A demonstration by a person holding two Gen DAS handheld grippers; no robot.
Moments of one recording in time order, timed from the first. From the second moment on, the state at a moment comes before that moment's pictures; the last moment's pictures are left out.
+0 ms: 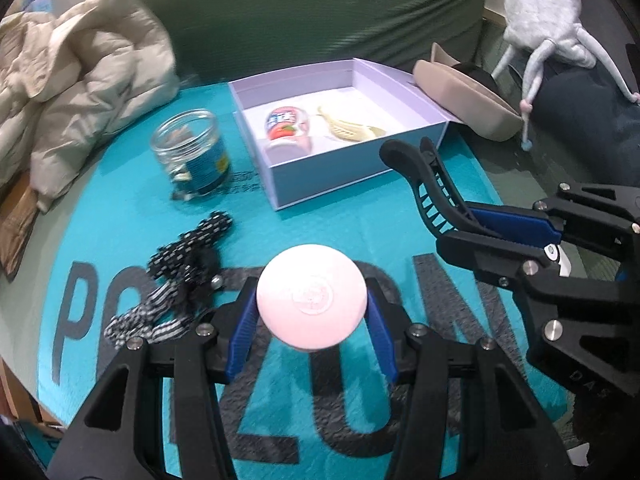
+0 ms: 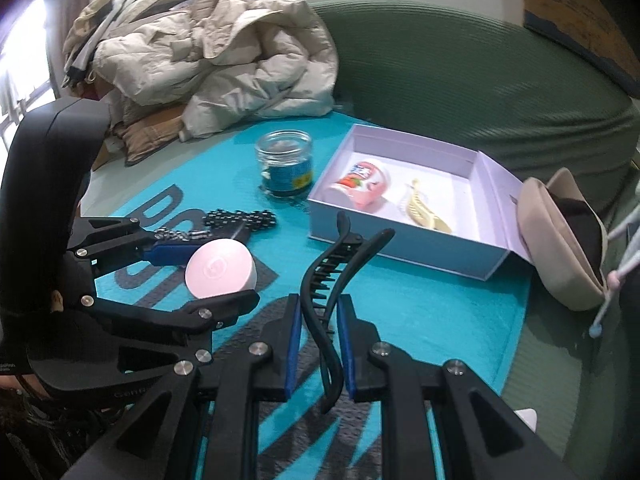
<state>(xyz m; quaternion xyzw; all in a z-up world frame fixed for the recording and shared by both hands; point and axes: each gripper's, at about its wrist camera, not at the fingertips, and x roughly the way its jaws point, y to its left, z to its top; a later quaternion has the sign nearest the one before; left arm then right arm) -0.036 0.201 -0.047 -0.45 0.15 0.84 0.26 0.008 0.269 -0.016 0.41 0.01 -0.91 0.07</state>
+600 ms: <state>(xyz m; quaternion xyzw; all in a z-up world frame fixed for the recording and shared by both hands) -0.078 0.264 -0.061 -0.46 0.15 0.82 0.29 -0.025 0.326 -0.030 0.43 -0.01 -0.90 0.04</state>
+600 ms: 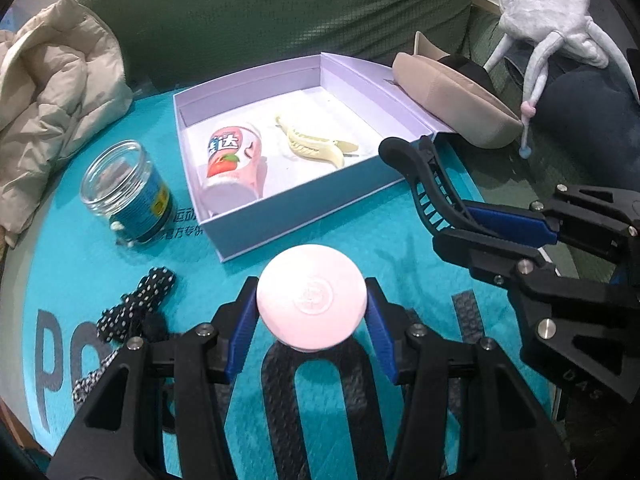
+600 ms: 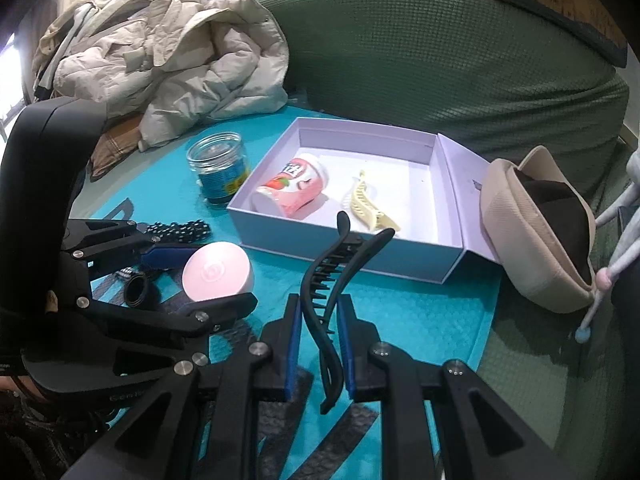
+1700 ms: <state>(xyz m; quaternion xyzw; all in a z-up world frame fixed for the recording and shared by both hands) -0.185 0.293 -0.066 -0.47 0.11 0.83 0.27 -0.142 0.380 -0.043 0.41 -0.04 -0.91 0.04</state>
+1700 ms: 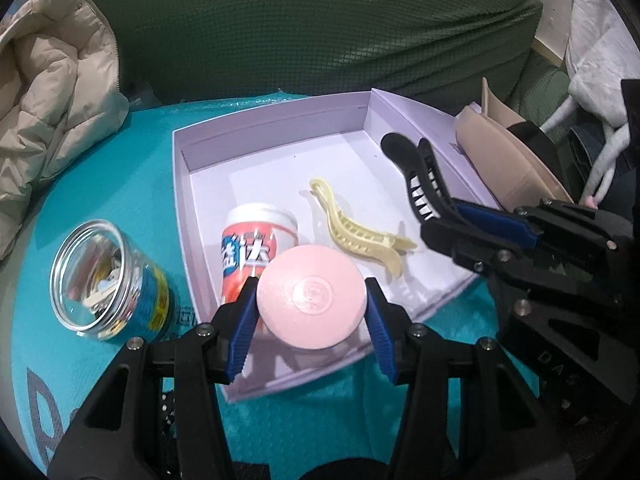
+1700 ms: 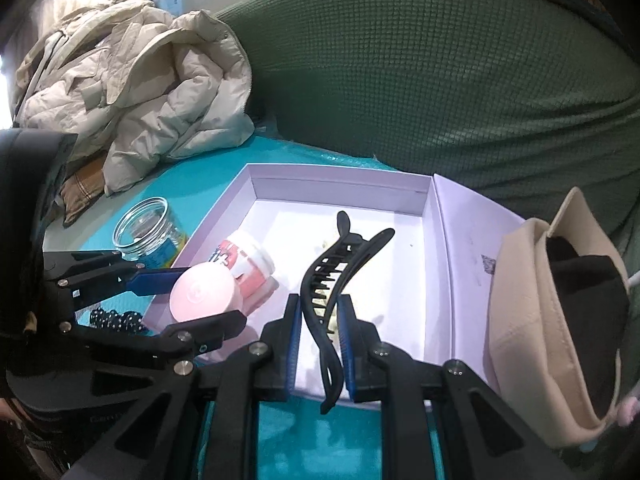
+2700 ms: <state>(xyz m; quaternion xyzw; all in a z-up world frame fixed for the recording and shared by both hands) -0.221 0.336 -0.069 -0.43 0.17 0.85 0.27 -0.187 0.414 -0.070 0.42 -0.06 -0.90 0.02</state>
